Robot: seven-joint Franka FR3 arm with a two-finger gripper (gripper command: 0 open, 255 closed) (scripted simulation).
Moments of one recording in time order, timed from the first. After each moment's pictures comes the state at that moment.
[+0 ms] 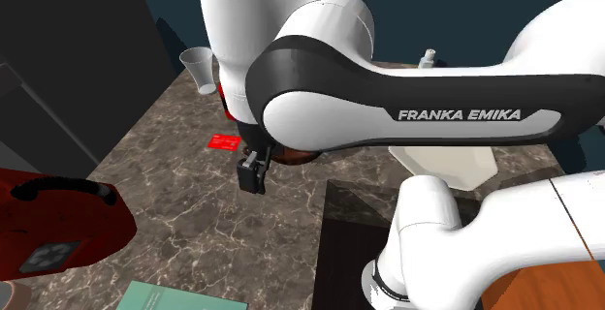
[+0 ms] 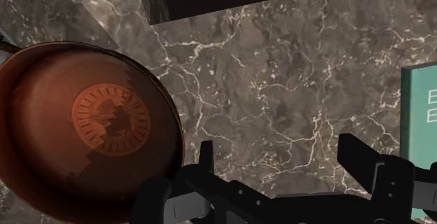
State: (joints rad) arm 0.02 -0.80 -0.06 -2.42 -0.07 1.65 0.08
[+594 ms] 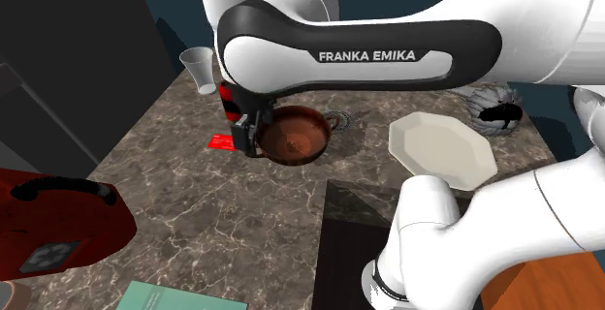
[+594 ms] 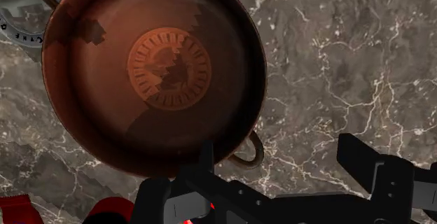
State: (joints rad) arm -0.01 -0.61 -0.21 -2.30 -0.13 1.72 -0.09
